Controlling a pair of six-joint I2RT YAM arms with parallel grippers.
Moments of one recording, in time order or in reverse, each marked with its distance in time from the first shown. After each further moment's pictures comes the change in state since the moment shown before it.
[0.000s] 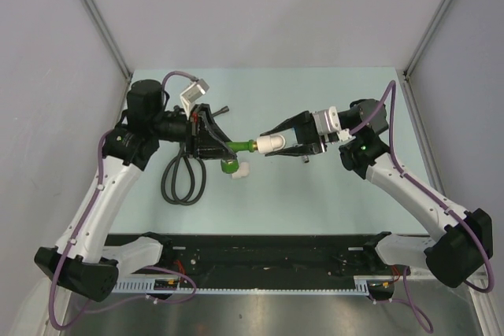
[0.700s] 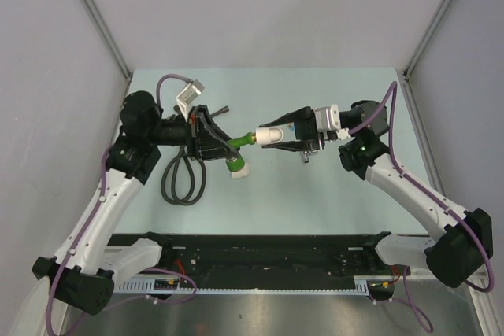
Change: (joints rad) left arm -0.022 -0.100 -0.176 0.385 -0.098 -0.327; right arm 0.008 0.000 -0.007 0.043 0.106 -0.017
